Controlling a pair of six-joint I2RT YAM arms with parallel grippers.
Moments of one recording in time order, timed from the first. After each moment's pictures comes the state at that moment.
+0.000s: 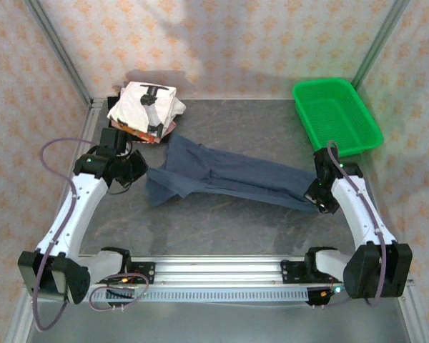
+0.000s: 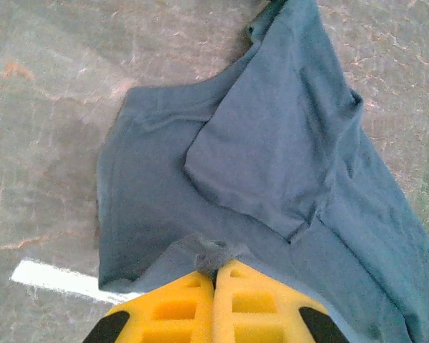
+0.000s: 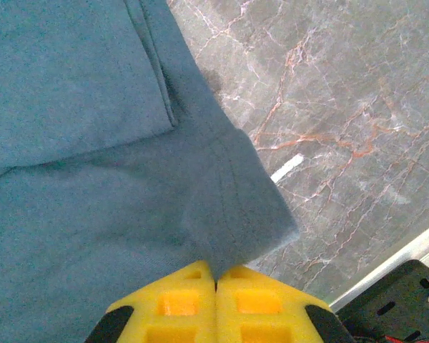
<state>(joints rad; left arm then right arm) -0.07 1.17 1.11 -0.96 0.13 -0.77 0.00 1.16 0.93 -1.24 0.15 0.73</state>
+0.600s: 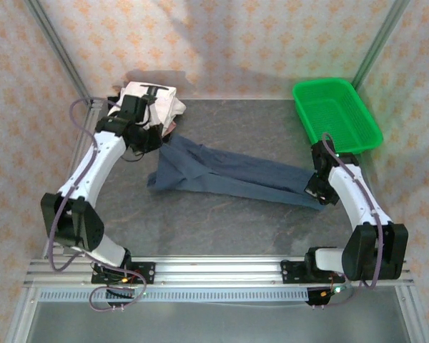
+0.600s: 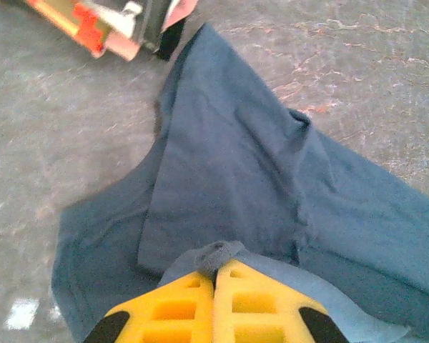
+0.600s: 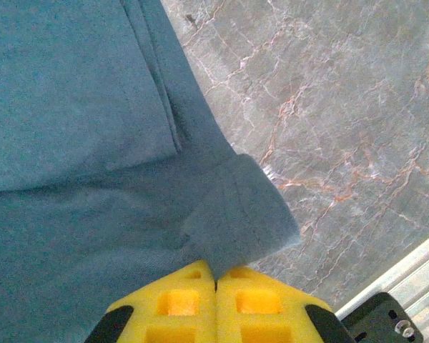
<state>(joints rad) -0.16 1.61 1.52 -0.97 0.13 -0.48 0.00 1.29 0.99 -1.21 0.24 0.66</state>
